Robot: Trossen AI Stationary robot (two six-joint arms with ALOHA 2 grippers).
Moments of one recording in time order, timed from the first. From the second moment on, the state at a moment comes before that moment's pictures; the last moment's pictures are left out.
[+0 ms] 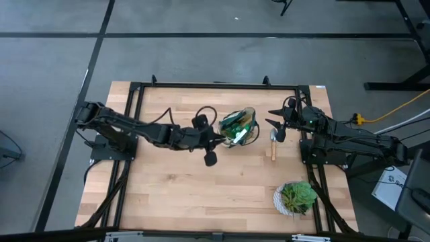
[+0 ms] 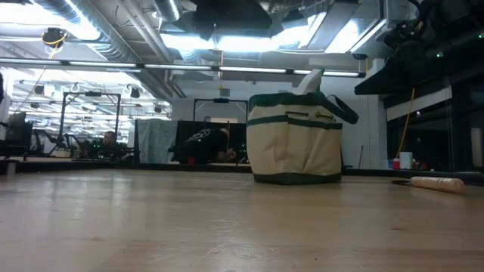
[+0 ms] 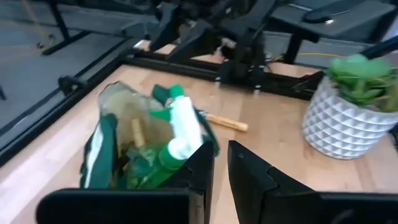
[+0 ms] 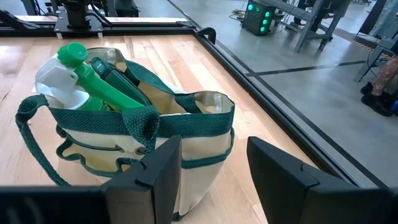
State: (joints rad) left arm -0.17 1.52 1.10 0.03 -0.43 -0.24; right arm -0.33 0.48 0.29 -0.13 0.07 -0.09
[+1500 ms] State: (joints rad) left arm -0.12 1.52 1.10 -0.29 -0.54 -0.19; right arm -0.33 0.48 0.29 -0.13 0.07 -0.09
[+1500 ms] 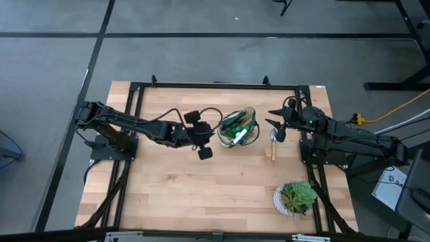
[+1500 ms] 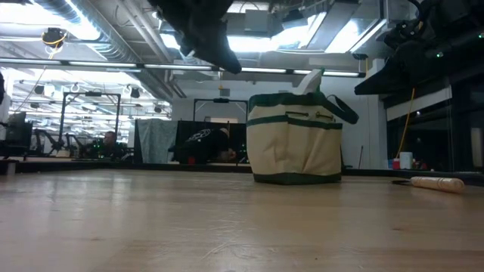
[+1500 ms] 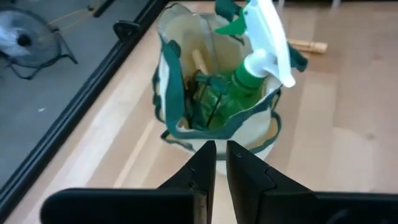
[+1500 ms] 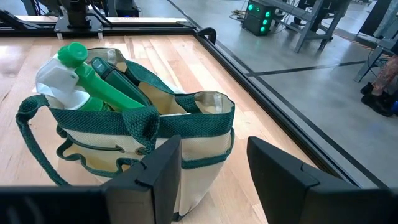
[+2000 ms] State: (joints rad) left arm -0.16 1.52 1.10 -0.29 -0.63 -0.16; right arm -0.33 0.48 0.29 -0.09 0.00 0.21
